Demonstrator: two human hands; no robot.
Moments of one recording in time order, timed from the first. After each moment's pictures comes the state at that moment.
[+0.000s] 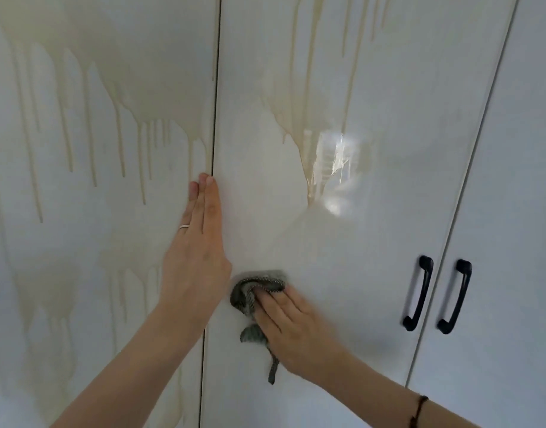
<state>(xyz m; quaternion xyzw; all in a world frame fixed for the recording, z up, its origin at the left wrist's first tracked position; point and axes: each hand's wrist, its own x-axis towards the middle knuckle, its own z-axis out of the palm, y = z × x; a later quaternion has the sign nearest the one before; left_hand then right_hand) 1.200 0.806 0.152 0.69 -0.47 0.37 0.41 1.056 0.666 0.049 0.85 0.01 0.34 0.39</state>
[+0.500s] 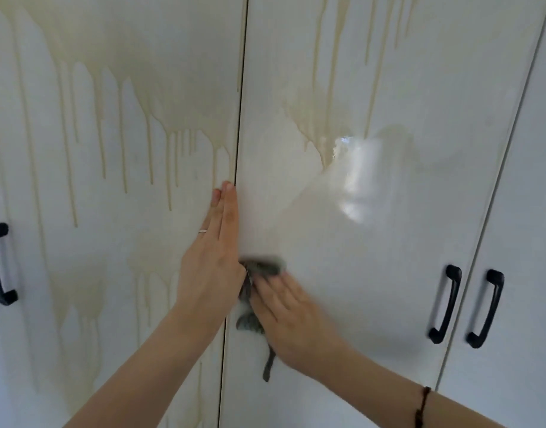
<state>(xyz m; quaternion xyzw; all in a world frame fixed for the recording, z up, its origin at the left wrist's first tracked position) 1.209 0.812 0.149 0.70 -0.48 0.36 0.39 1.092 0.683 0.069 0.85 0.00 0.38 0.38</state>
